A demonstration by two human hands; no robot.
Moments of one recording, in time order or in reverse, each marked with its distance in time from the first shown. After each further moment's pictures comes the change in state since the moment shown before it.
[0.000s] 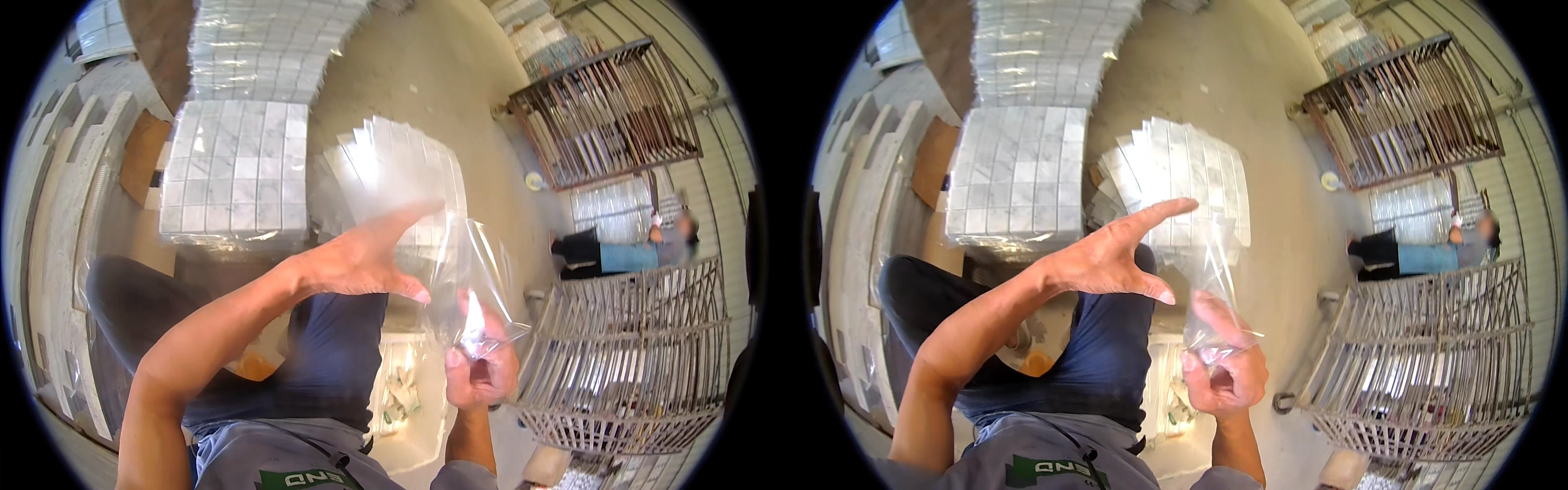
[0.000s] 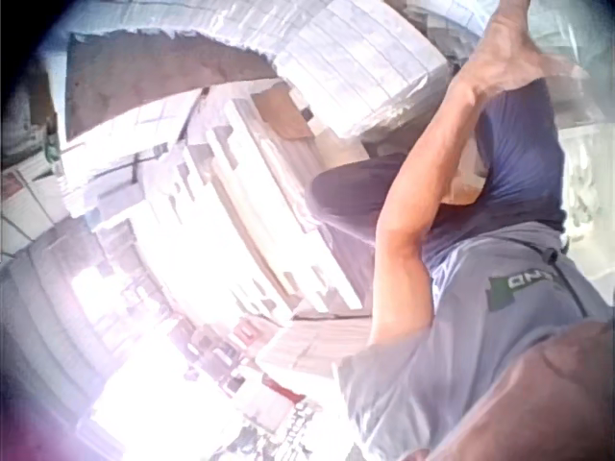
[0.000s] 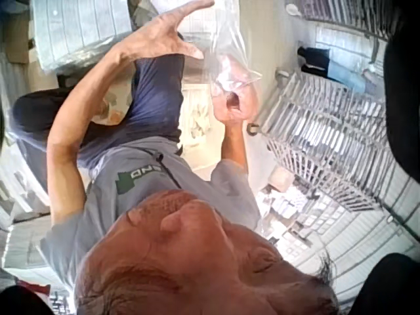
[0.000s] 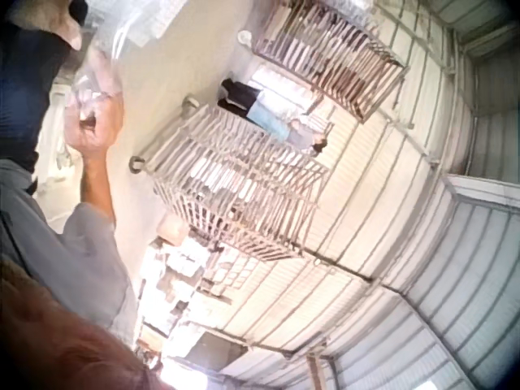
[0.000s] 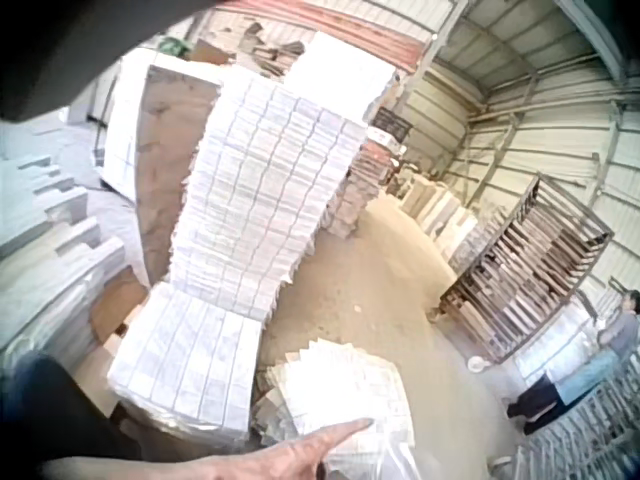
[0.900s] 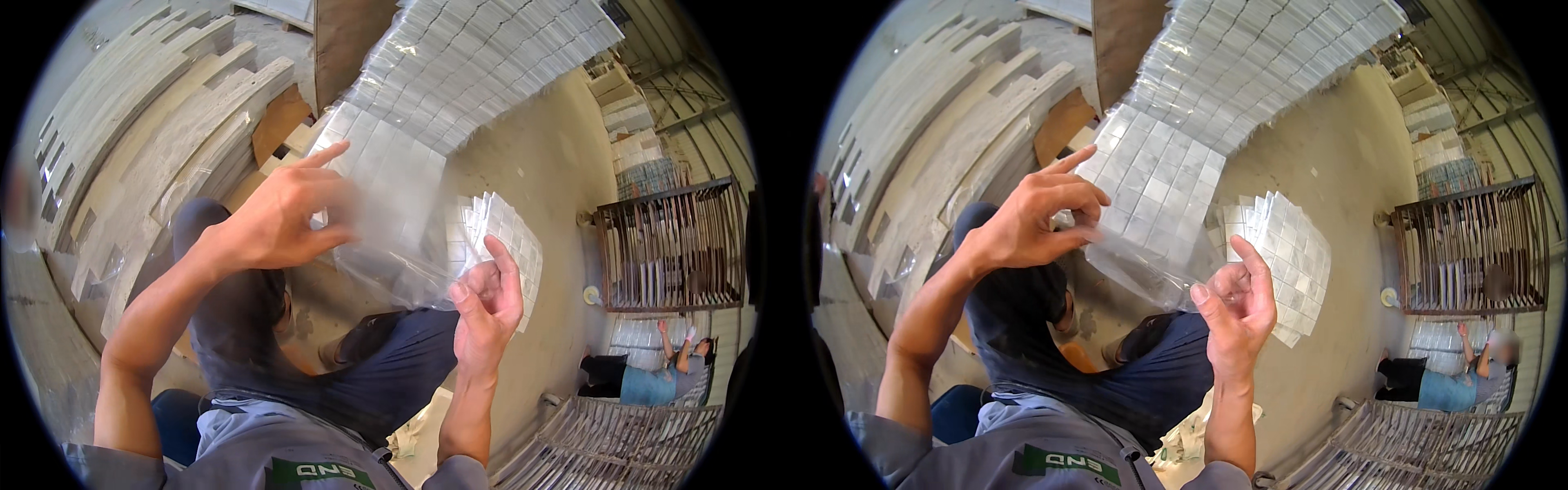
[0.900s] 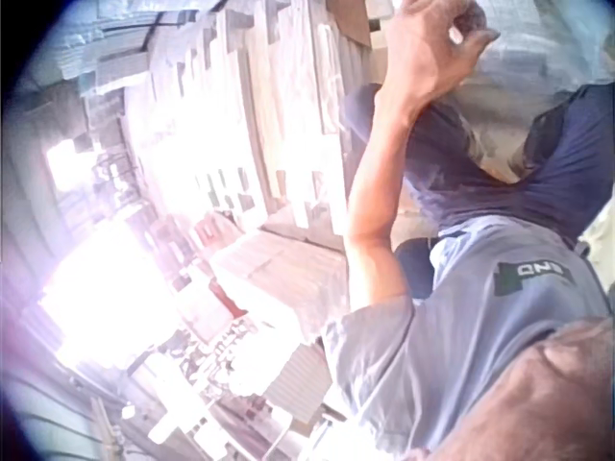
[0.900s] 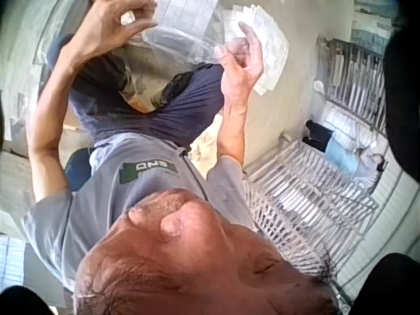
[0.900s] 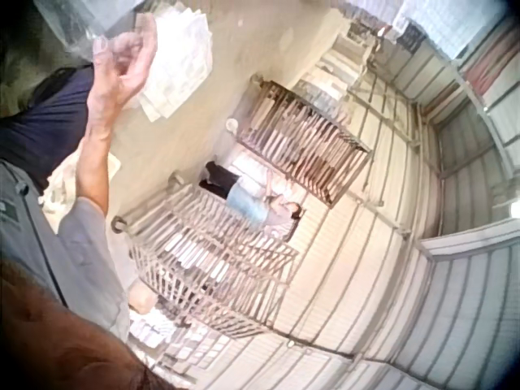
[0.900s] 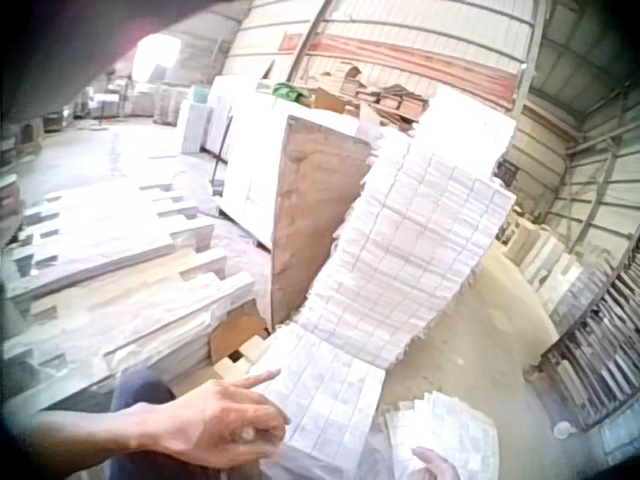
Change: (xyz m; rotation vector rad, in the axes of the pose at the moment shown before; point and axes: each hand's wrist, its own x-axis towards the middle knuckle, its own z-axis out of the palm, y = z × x) left_hand -0.185 0.064 -0.126 0.759 0.530 0.061; right_hand 0.073 0.000 0.134 0.742 -0.180 0.511
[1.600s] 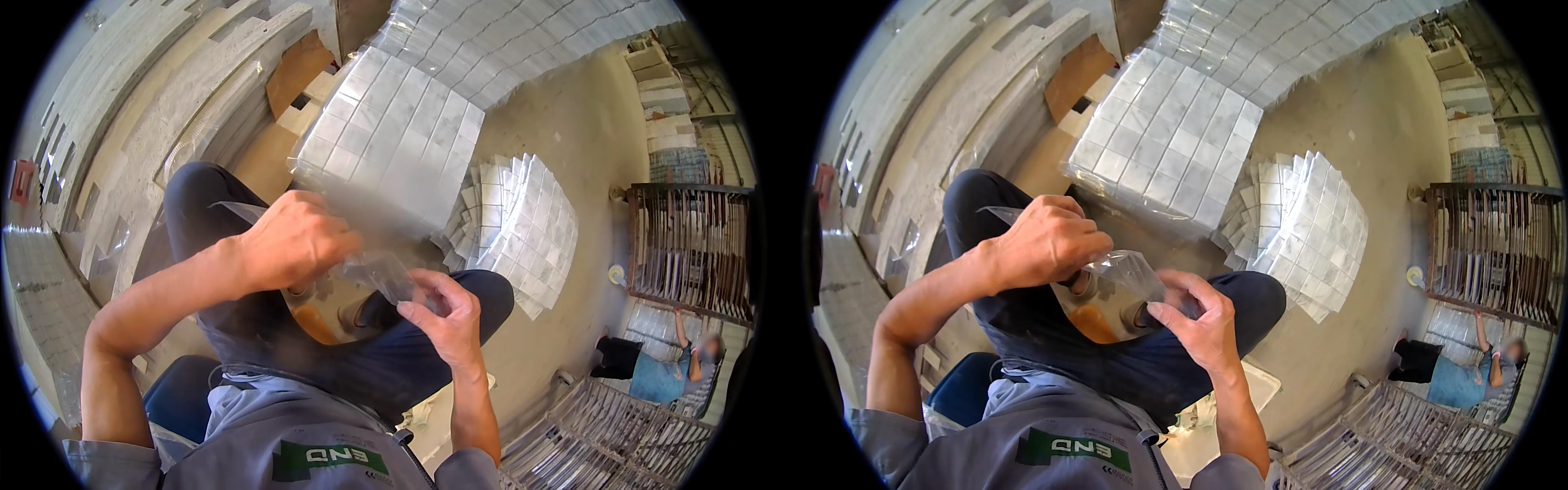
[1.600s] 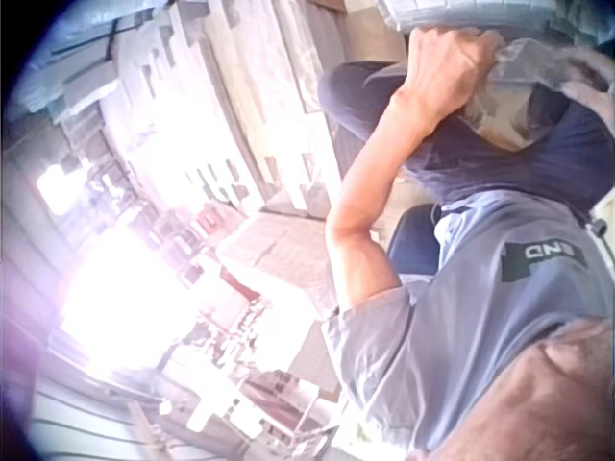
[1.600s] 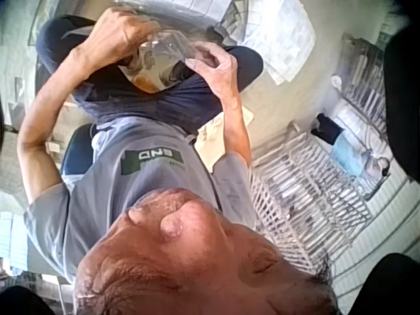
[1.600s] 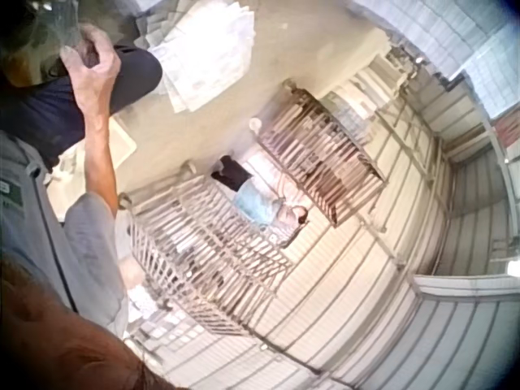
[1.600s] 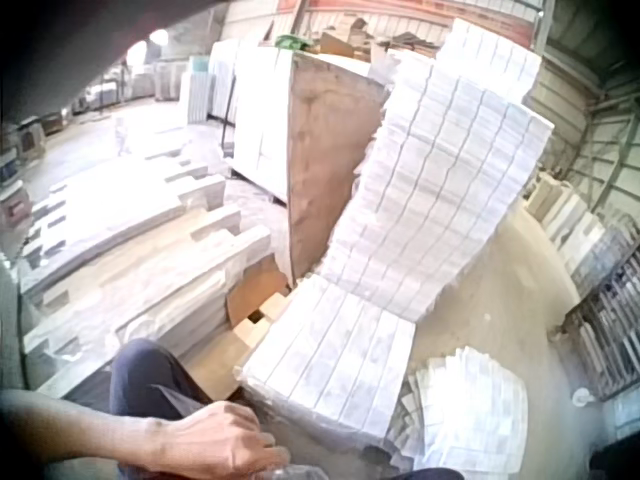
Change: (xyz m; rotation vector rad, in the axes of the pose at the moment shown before) left_hand -0.063 -0.021 0.047 0.258 -0.343 0.006; right_hand -0.041 0.066 -0.008 -0.344 -0.376 0.405
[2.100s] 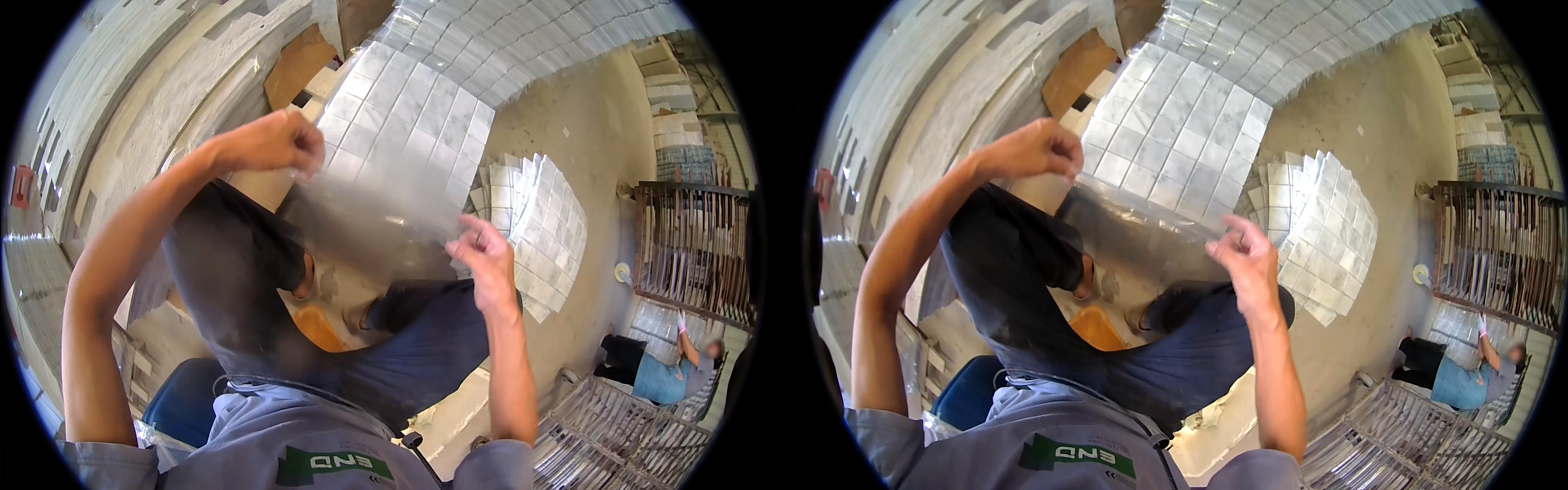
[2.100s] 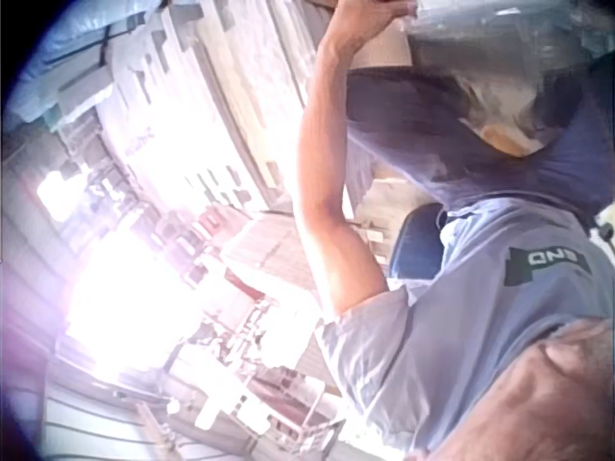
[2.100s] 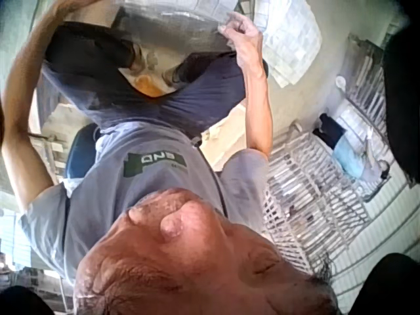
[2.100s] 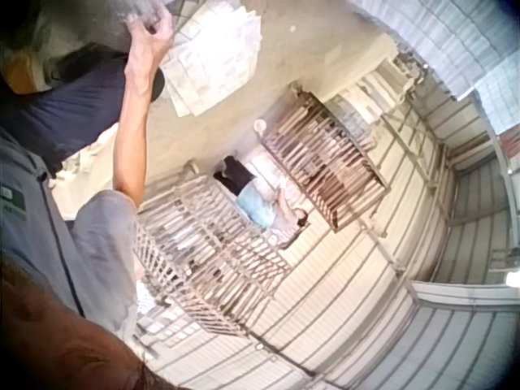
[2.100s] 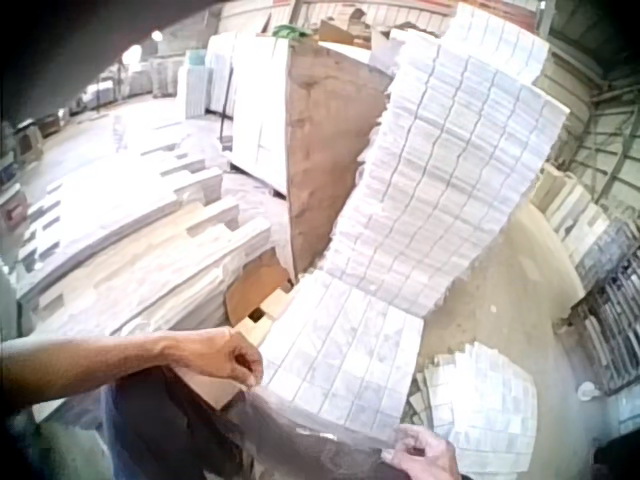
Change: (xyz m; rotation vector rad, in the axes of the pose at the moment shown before) left_hand 0.015 -0.133 -0.019 -0.586 -0.214 -0.541; right_hand 0.084 0.035 -0.046 0.136 0.147 0.129
